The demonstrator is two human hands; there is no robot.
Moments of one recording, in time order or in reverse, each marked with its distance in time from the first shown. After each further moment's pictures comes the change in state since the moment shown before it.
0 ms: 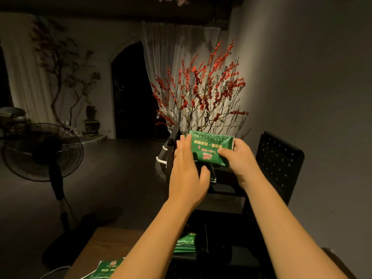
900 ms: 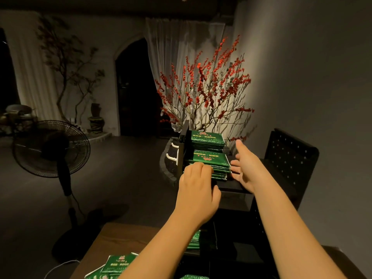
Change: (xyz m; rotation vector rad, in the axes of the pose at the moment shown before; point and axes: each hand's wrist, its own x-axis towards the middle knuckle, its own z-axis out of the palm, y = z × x) left_hand -0.030 -0.023 0.000 0.450 -0.125 0.189; right_hand -0.014 -0.001 0.014 0.216 -0.033 0.421
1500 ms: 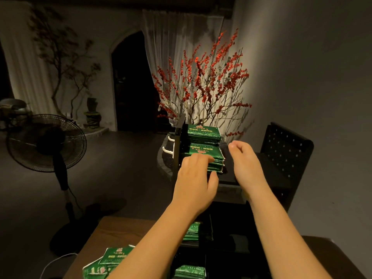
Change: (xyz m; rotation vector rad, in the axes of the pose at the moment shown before) left_hand 0.003 0.007 -0.010 -0.239 0.045 -0.012; right_hand -0.036 0.018 -0.001 -0.331 0.166 -0.423
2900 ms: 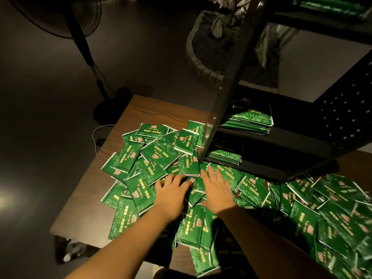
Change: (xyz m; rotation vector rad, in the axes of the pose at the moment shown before) left_hand -0.344 -0.134 0.042 0.368 -1.040 -0.560; right_hand -0.219 0.328 0.141 -1.146 -1.019 0.022
